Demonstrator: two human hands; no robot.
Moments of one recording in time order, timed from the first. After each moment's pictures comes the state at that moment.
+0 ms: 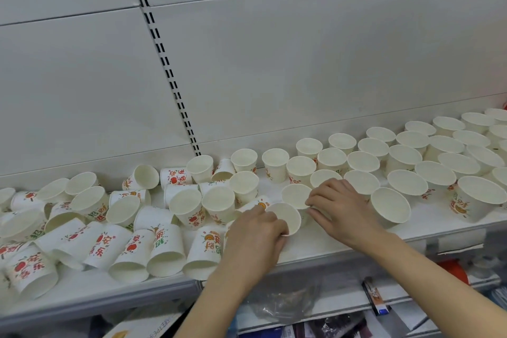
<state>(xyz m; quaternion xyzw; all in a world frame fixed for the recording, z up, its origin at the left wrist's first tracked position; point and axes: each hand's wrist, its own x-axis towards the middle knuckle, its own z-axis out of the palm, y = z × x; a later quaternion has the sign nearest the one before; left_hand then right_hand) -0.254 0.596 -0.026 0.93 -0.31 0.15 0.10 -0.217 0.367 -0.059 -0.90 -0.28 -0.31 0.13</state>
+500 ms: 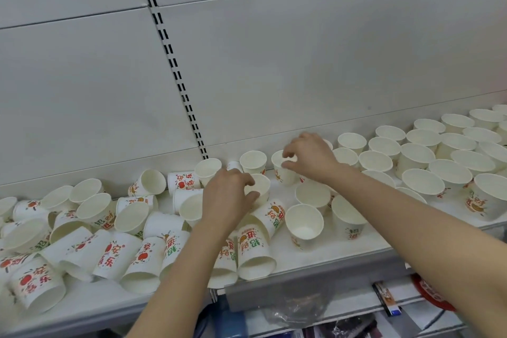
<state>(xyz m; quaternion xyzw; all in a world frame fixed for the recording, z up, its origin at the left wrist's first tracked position) -0.176 0.643 0.000 0.98 -0.13 0.13 0.12 -0.102 0.430 0.002 -0.98 -0.16 -0.13 0.06</state>
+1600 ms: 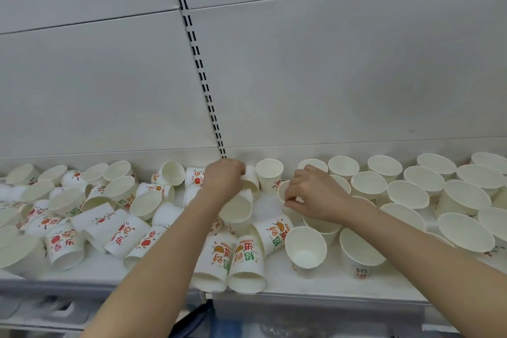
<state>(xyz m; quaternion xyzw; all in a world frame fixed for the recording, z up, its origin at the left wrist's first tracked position) -0.095 0.664 -0.013 1.00 -0.02 0.07 -0.03 -0.104 0.431 -0.027 -0.87 -0.45 -0.18 0.08</state>
